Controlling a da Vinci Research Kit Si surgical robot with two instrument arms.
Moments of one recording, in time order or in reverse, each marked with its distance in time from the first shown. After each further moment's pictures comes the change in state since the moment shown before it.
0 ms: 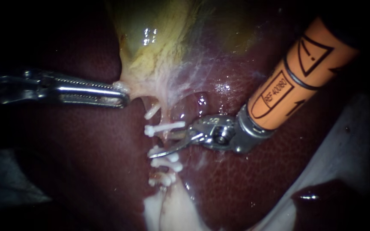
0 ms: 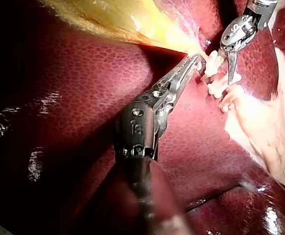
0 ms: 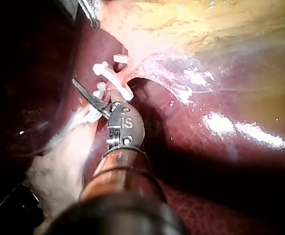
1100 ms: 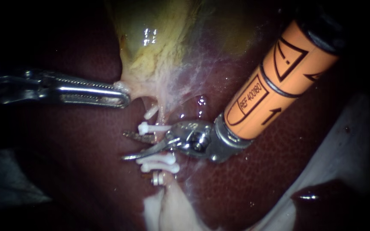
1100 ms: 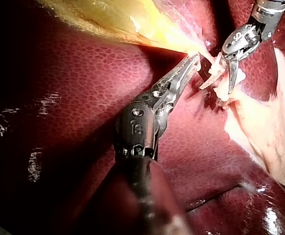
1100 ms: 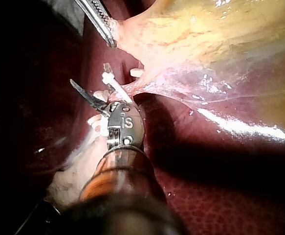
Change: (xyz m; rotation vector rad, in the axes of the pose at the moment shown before) right arm 0.003 -0.002 0.002 0.006 0.068 0.041; left arm 0.000 0.000 0.000 0.001 0.000 -0.001
